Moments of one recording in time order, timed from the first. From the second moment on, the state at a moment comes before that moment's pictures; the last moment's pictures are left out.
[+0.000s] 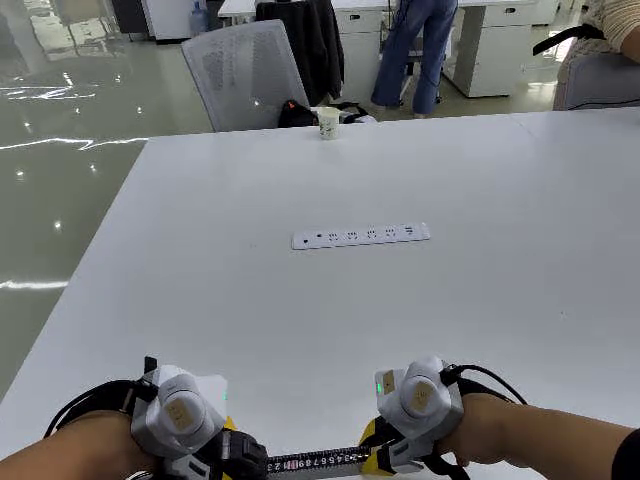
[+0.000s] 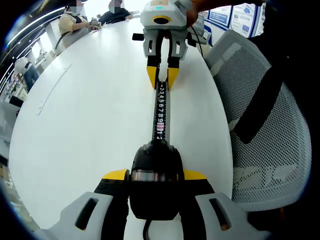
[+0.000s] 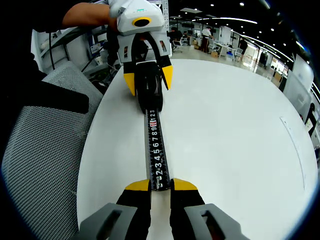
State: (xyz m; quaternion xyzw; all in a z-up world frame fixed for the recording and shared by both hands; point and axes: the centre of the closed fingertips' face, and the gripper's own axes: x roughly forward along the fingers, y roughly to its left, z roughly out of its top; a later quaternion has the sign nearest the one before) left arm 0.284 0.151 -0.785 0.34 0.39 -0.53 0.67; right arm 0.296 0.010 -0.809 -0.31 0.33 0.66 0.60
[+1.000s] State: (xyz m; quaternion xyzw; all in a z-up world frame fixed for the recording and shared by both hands) left arm 0.283 0.150 -0.785 0.33 0.39 -0.53 0.68; right arm 0.300 -0.007 -0.809 -0.31 0.33 0.65 0.61
